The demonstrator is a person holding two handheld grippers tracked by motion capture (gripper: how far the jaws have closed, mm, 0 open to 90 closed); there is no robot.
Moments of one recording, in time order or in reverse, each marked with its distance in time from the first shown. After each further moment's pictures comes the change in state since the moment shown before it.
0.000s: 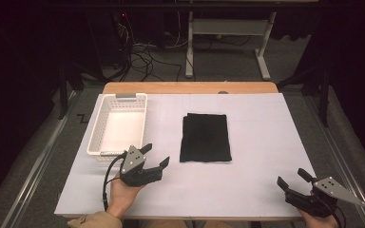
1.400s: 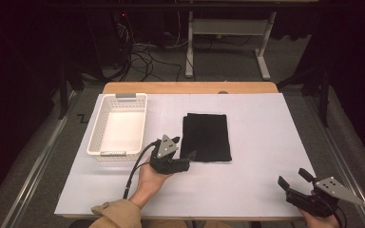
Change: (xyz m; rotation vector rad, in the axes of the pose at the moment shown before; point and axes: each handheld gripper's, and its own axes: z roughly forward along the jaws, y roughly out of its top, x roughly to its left) left arm -0.027 0.026 0.075 0.072 -0.082 0.048; right arm -0.002 0.000 -0.001 -0.007 -0.002 0.017
